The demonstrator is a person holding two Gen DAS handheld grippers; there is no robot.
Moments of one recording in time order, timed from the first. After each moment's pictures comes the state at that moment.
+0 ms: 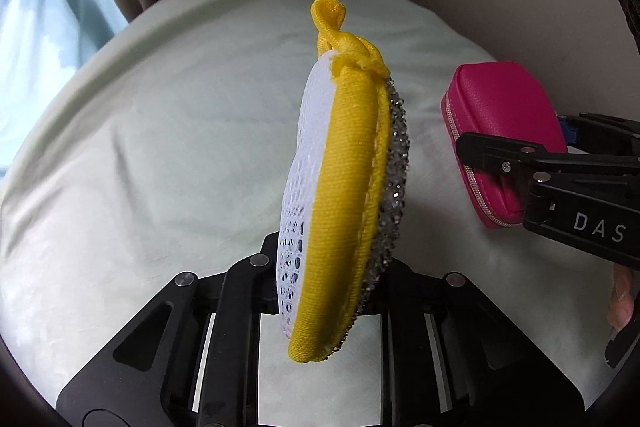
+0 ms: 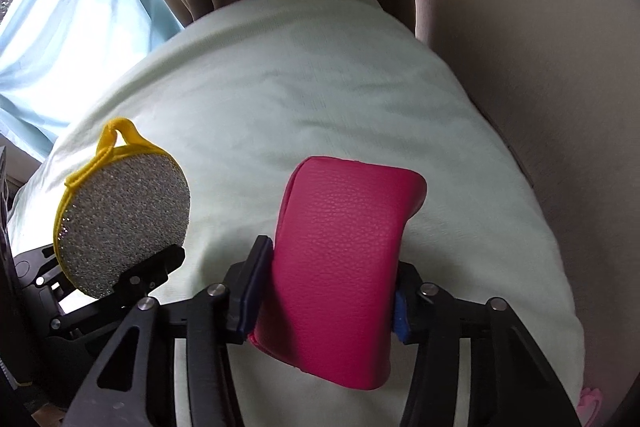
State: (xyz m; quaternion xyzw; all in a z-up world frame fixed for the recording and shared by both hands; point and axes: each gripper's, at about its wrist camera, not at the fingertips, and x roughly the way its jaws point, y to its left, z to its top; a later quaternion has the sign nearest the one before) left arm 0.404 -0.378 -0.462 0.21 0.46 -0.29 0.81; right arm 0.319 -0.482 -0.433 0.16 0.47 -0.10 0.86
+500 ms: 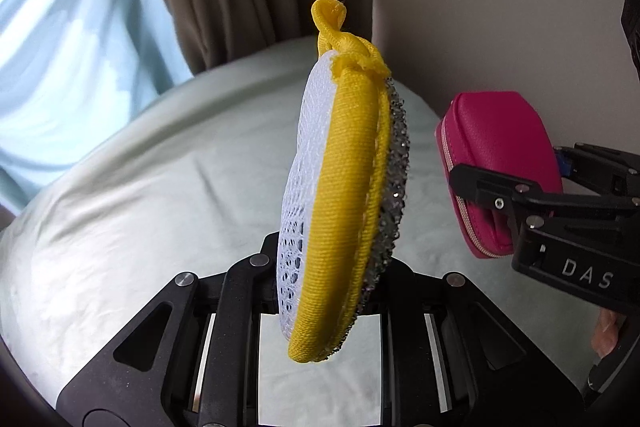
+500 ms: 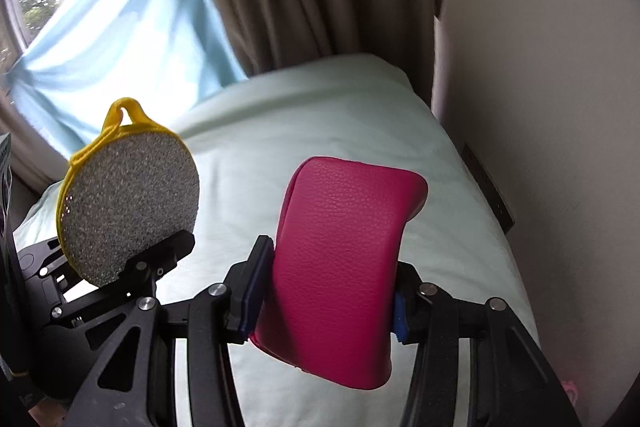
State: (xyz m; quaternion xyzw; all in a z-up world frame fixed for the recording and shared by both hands) left arm 0.349 -0.319 -0.310 0.17 0.40 -0.27 0.86; right arm 0.264 -0.422 -0.289 0.13 0.42 -0.07 0.89
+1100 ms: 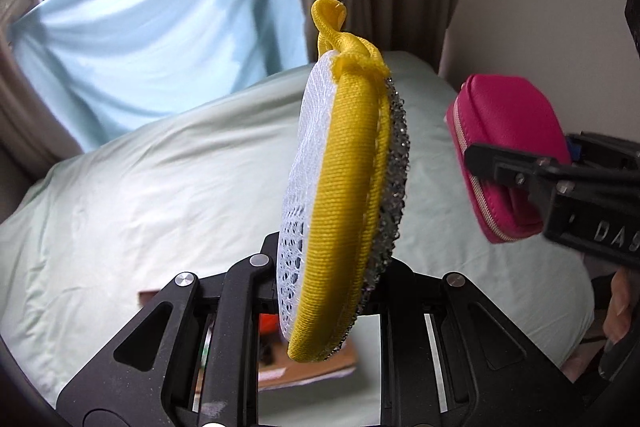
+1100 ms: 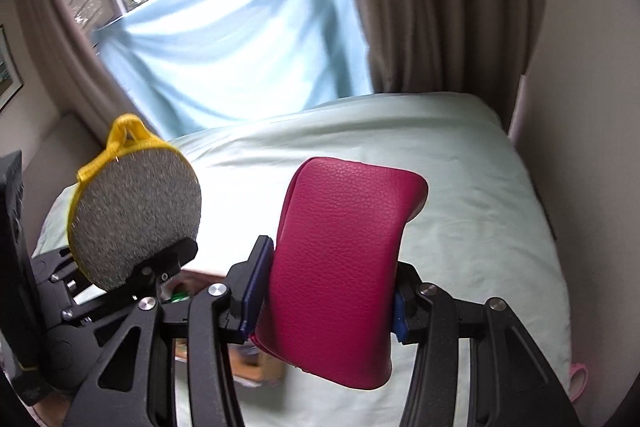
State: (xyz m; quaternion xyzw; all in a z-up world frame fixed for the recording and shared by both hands) left arm 0.245 -0.099 -0.184 0.13 0.40 -0.16 0.89; right arm 0.183 -0.224 -0.174 0.10 0.41 0.04 0.91
